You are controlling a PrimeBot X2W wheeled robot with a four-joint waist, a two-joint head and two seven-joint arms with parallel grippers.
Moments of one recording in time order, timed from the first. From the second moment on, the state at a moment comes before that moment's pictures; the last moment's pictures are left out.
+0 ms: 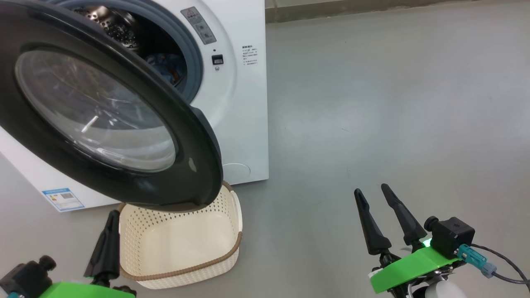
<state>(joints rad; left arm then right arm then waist) -0.01 0.23 -0.17 0.01 -0.99 -0.12 -0.25 -0.12 -0.05 0.15 0.18 0.36 0.13 -0.25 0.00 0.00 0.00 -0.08</state>
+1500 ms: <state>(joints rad) 0.05 0.11 -0.12 0.11 -0.34 -0.13 -0.26 -0.11 -0.05 0.15 0.21 0.36 0.13 -0.25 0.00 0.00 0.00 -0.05</state>
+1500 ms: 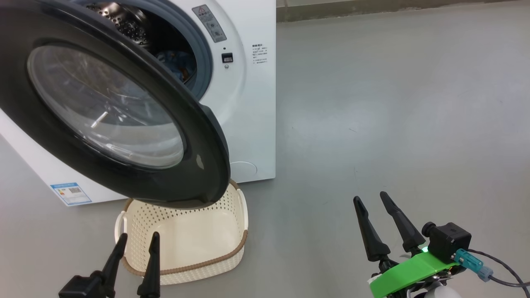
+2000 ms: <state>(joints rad) 0.05 0.11 -0.12 0.12 -0.34 -0.13 -0.26 -0.11 -0.05 0.15 0.21 0.36 0.13 -0.25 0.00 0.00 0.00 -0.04</state>
